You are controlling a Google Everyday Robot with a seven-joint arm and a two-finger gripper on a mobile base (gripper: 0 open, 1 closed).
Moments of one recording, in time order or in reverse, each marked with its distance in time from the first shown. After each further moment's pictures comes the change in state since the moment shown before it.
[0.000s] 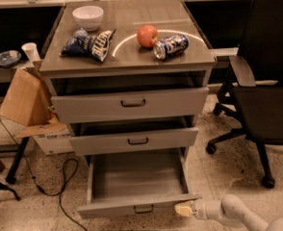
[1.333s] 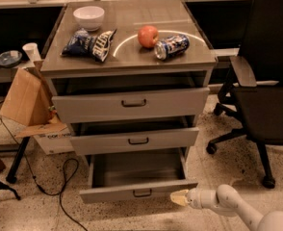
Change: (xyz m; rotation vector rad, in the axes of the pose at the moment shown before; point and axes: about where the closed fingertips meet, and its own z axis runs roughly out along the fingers) arm -0.055 -0.004 0.015 -0.004 -0.050 -0.115
